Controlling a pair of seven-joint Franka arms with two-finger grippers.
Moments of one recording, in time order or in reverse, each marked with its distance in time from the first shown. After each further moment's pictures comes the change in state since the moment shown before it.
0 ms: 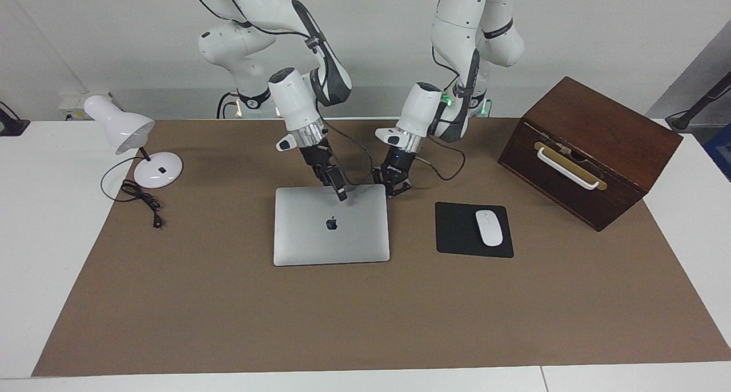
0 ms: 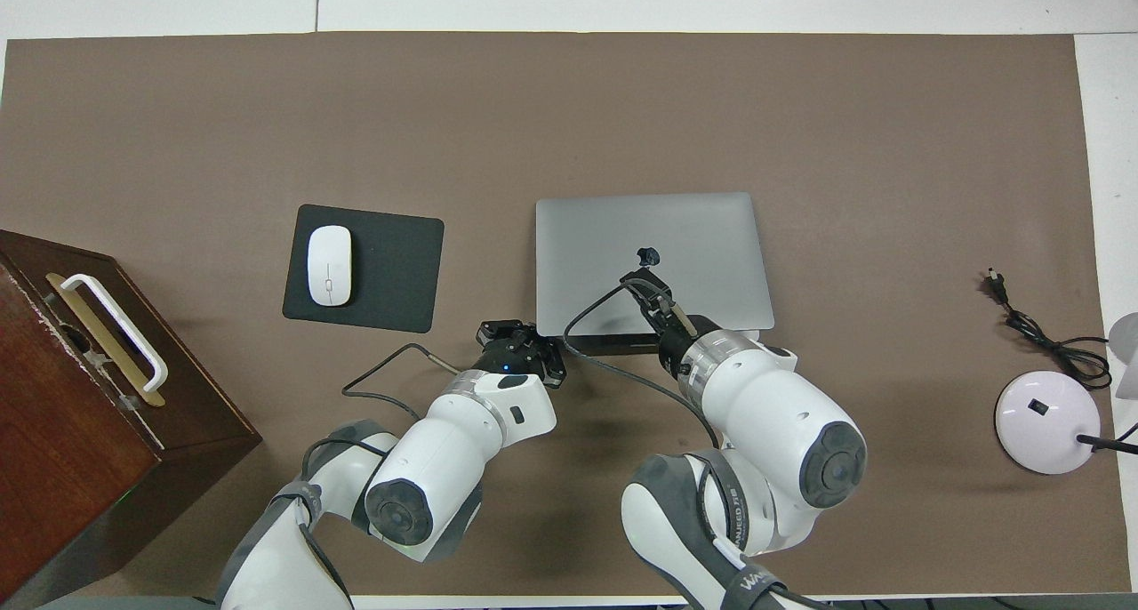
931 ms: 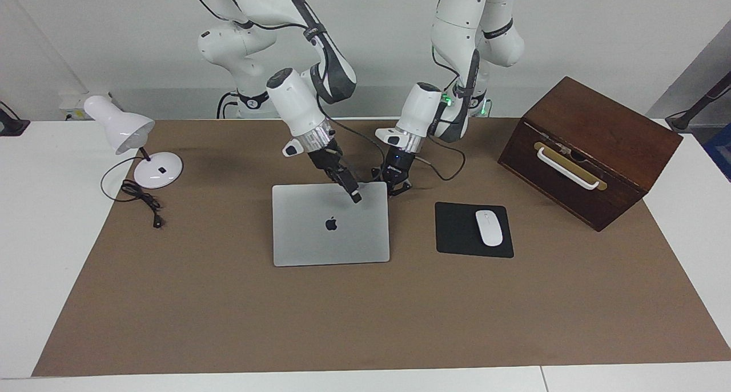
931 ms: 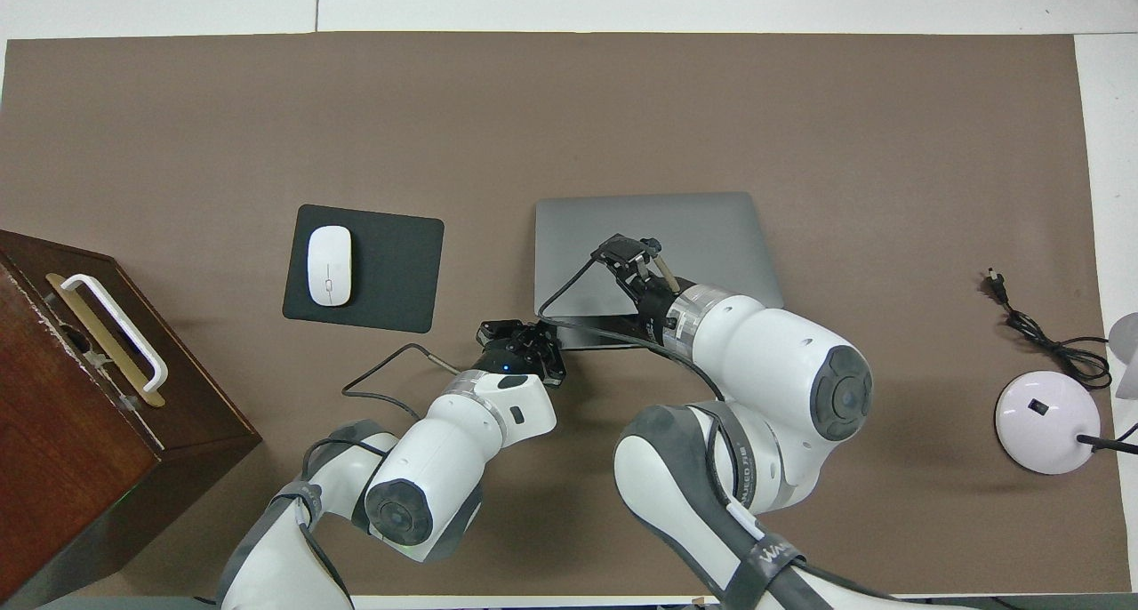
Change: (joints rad) left arm 0.000 0.001 0.000 0.000 0.000 0.002 0.000; right arm -0.044 0.023 -0.004 0.186 0.022 -0.262 0.001
